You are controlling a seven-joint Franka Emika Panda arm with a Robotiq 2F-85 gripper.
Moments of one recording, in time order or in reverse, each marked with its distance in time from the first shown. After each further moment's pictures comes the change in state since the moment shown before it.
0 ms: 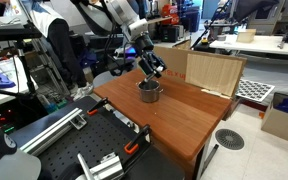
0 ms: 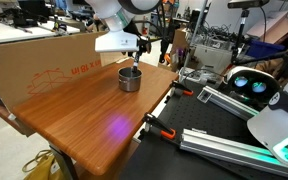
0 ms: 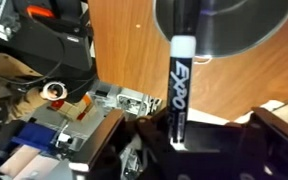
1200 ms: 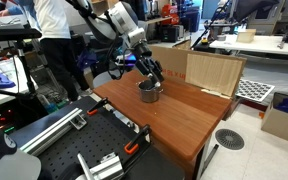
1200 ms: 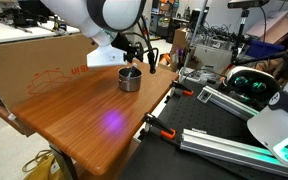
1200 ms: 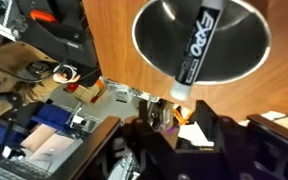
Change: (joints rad) arm 0.076 0.163 0.000 0.157 0.001 -0.159 0.046
